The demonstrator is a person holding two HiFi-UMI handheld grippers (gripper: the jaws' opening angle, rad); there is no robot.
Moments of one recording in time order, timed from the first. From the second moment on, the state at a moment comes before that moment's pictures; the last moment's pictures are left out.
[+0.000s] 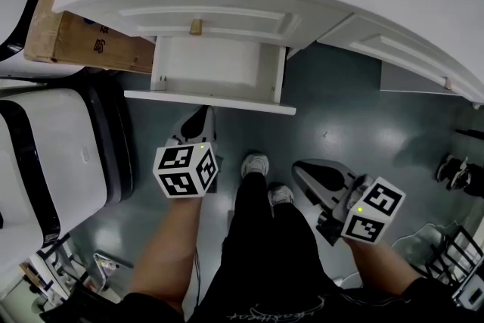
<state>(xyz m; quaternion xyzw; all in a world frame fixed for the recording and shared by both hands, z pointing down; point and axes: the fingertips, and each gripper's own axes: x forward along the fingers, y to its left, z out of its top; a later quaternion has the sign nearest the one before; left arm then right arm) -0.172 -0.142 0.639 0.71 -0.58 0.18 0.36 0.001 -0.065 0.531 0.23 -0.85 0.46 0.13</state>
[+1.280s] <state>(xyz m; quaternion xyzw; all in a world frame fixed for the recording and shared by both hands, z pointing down) -0.169 -0.237 0.640 0.74 -0.56 0.19 0.33 -0.004 -0.102 0.539 0.28 -0.83 0.48 0.10</state>
